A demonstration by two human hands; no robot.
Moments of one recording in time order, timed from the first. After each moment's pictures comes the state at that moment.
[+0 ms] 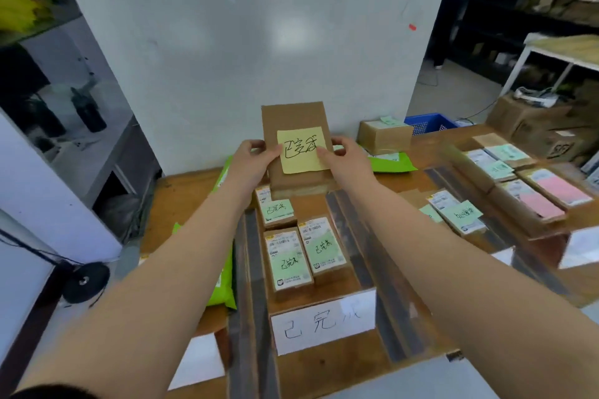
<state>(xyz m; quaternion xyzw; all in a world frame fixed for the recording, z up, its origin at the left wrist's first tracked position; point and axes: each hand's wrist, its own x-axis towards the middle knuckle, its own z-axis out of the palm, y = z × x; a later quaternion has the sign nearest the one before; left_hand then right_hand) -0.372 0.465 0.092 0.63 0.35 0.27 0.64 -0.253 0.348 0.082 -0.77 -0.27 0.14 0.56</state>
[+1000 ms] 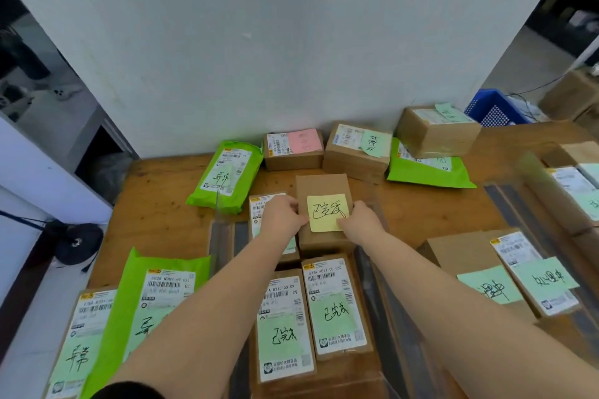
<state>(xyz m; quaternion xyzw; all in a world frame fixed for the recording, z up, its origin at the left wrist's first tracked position) -0.245 0.543 -0.081 0.77 0.46 0.06 0.44 -0.135 0.442 -0.083 -0.90 -0.20 0.31 0.24</state>
